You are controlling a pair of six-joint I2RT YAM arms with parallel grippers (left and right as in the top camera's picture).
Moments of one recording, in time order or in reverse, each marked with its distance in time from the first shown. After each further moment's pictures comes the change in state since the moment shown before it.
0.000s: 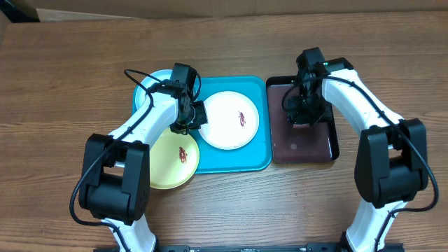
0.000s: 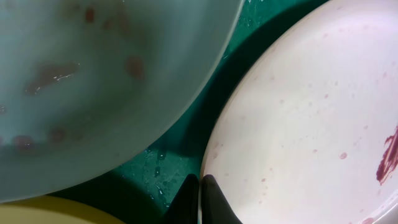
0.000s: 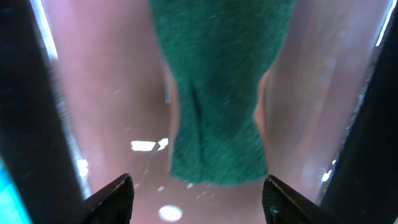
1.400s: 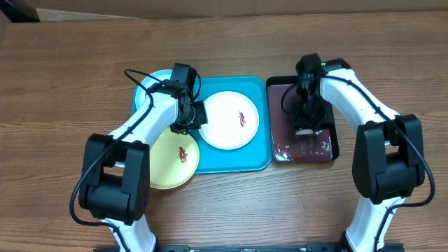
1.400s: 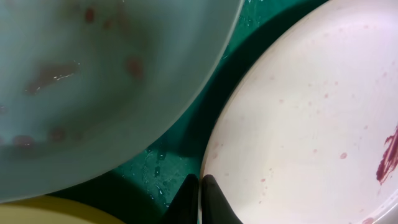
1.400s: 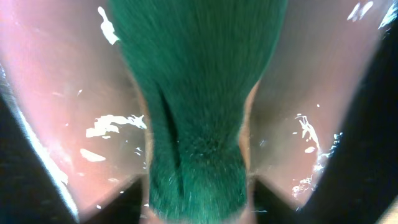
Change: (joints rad) left arm 0.000 0.000 0.000 0.000 0.000 0.000; right arm -0.001 0.030 0.029 -0.107 0.015 0.013
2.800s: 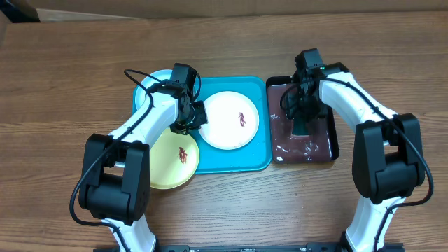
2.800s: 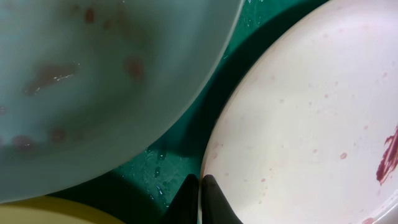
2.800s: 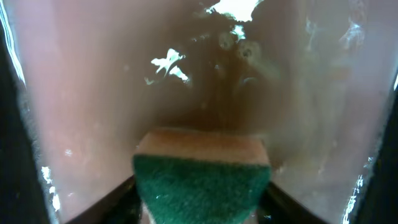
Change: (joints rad) left arm 0.000 0.000 0.000 0.000 0.000 0.000; right arm -0.001 0.000 -0.085 0.304 0.000 0.005
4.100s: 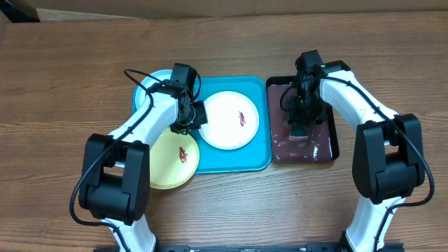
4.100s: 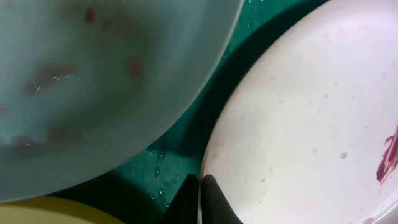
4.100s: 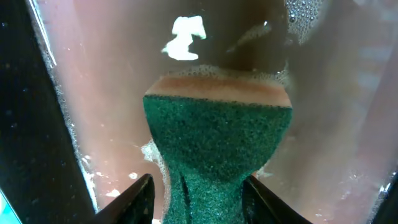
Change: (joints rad) left arm 0.000 0.000 0.000 0.000 0.000 0.000; right arm 0.001 0.000 0.038 -0.149 -0.094 0.023
